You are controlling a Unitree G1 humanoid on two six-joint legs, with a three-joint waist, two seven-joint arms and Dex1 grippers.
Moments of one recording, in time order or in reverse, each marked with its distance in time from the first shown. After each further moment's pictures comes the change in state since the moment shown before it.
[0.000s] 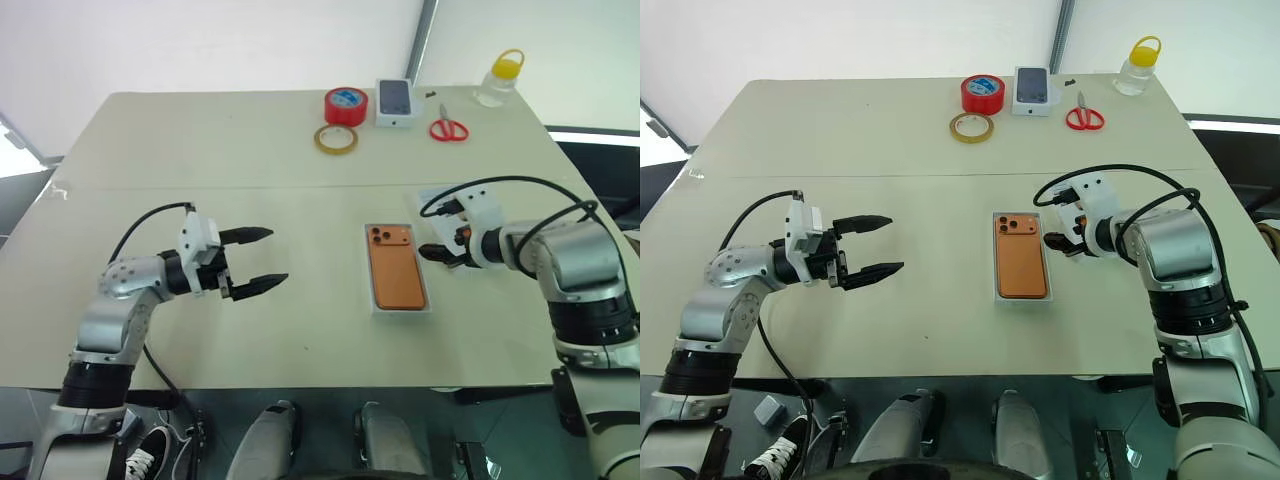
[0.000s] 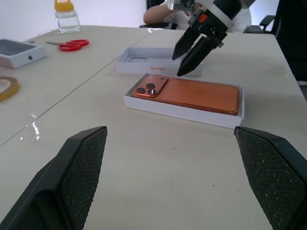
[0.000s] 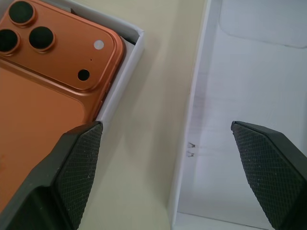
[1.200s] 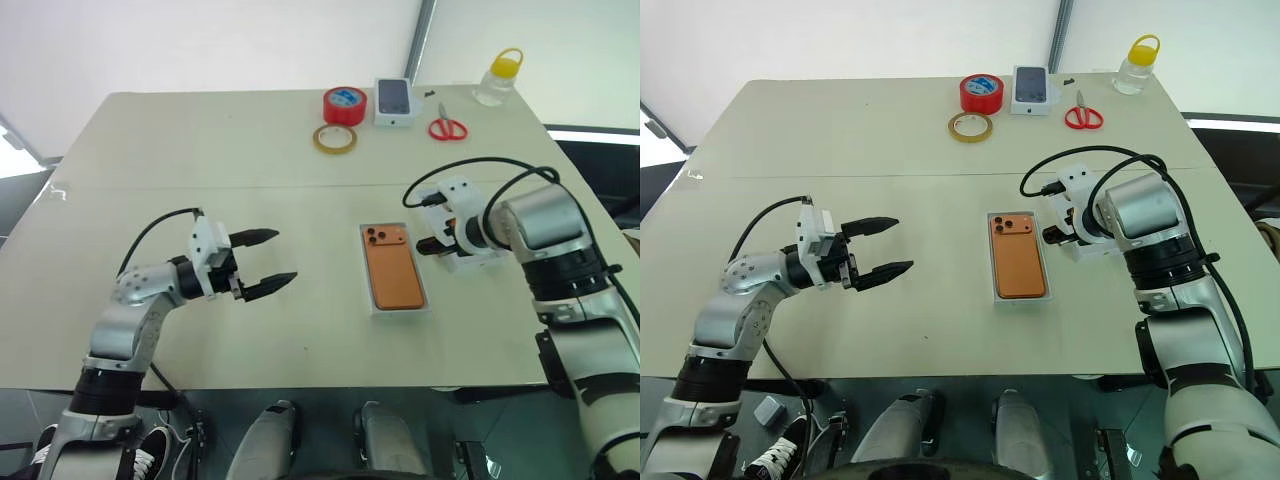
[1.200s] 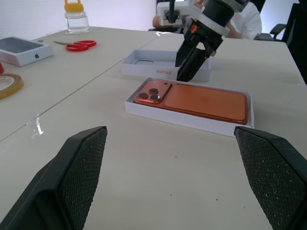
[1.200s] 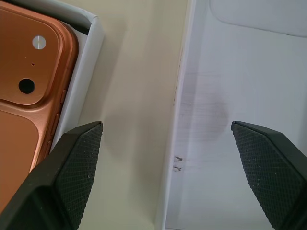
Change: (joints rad) left arm 0.017 -0.049 -0.032 -0.015 0.002 -0.004 0.087; right arm -0.219 0.033 0.172 0.291 -0.018 0.059 -0.060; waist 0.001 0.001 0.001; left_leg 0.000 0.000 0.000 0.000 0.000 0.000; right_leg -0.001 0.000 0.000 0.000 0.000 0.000
